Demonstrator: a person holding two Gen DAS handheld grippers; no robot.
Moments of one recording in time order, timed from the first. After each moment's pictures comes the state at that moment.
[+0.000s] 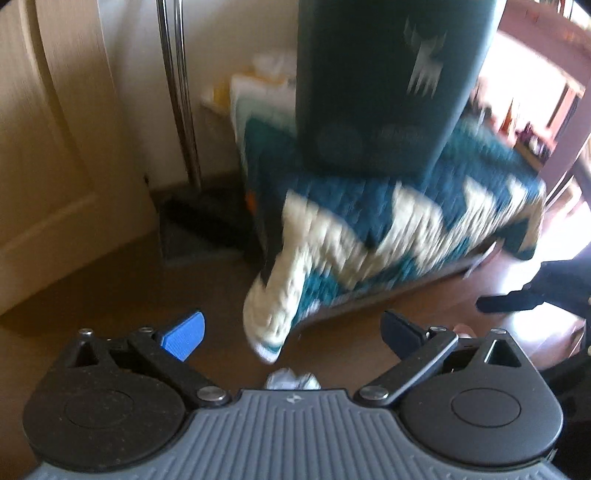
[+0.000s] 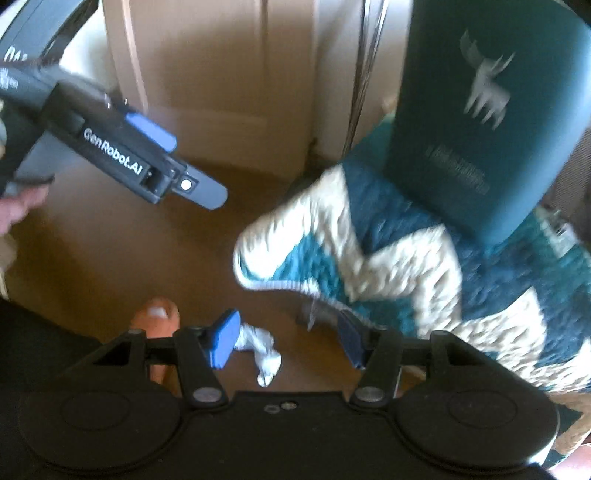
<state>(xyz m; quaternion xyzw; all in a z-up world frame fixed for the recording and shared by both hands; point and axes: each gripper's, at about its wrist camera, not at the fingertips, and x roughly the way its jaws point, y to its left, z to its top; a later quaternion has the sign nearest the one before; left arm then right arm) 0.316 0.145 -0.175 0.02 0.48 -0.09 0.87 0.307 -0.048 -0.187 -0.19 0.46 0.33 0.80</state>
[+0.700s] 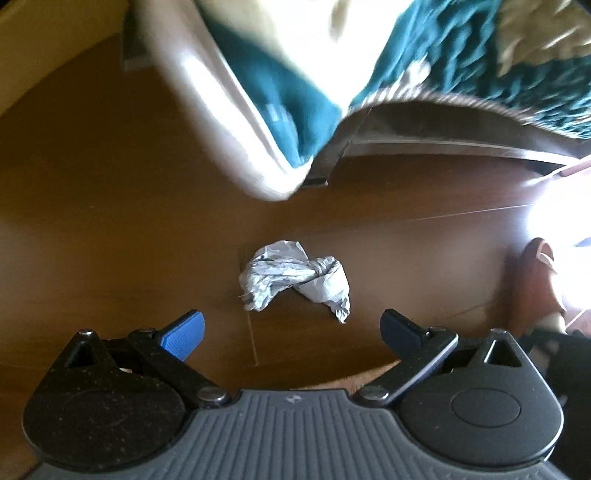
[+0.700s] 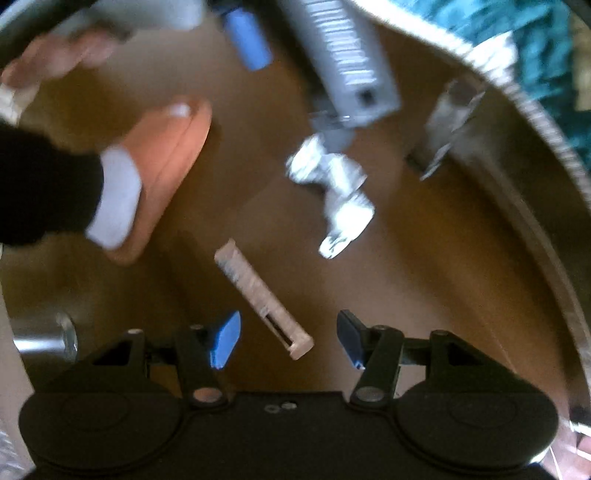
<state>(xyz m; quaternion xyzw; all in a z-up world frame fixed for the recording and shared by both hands) 0.362 0.140 -0.468 -0.04 0.67 -0.04 0.74 0.275 -0.008 -0.464 -0.30 0.60 0.41 0.62</state>
